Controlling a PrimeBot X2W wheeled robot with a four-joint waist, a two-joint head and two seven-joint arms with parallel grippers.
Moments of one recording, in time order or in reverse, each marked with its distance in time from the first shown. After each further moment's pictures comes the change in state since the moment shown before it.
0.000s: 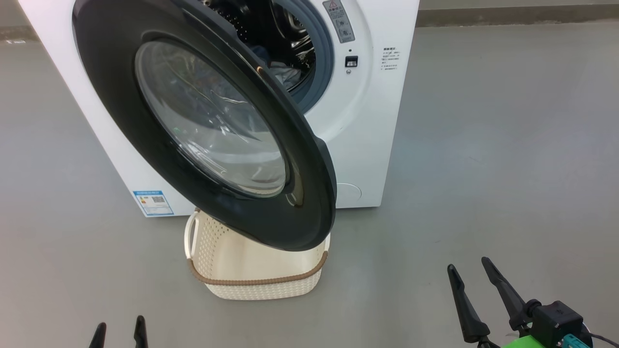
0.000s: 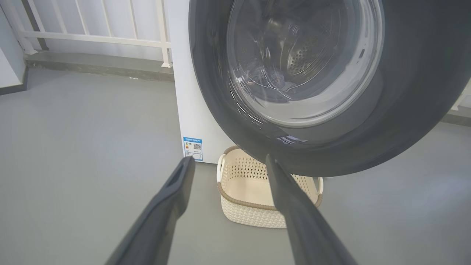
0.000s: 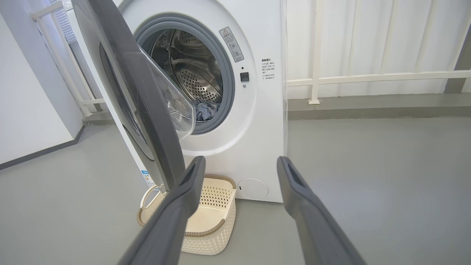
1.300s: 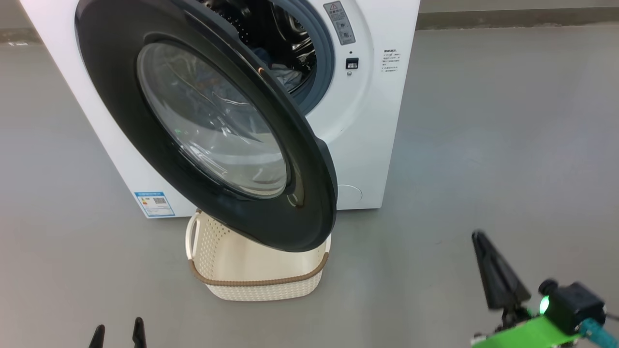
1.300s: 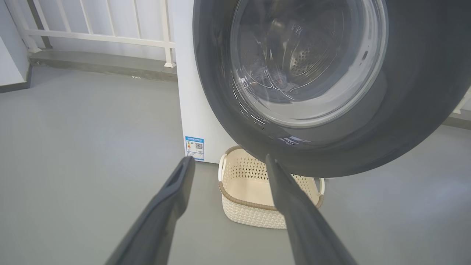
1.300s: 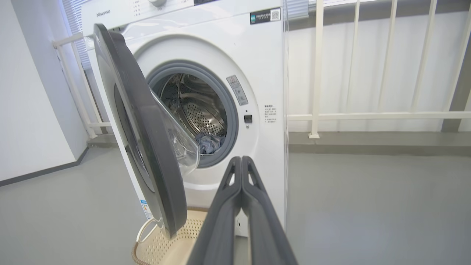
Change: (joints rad) left arm 0.000 -0.023 0.030 0.011 0.017 -0.023 0.000; right arm -0.016 -0.005 -0.013 -0.083 -0.001 0.000 0.000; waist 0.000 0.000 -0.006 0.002
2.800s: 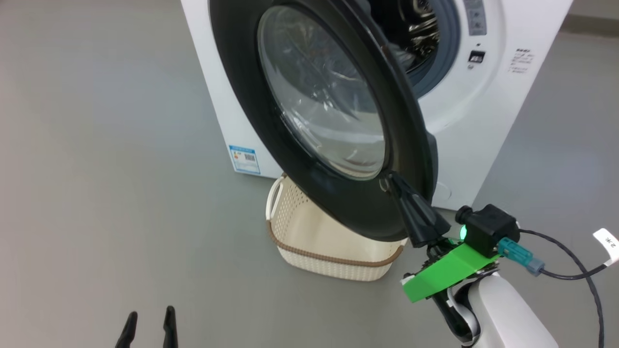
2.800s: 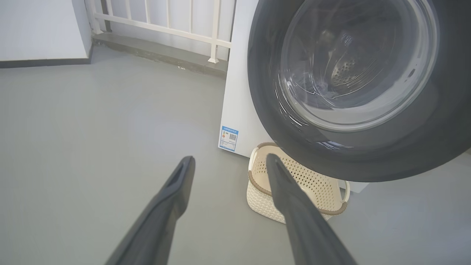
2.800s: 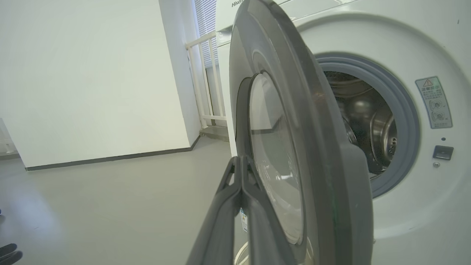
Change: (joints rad) left arm -0.008 -0.001 -0.119 -0.050 -0.062 0.037 0.000; right arm -0.385 0.015 0.244 0.226 0.068 0.000 0.000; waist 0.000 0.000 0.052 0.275
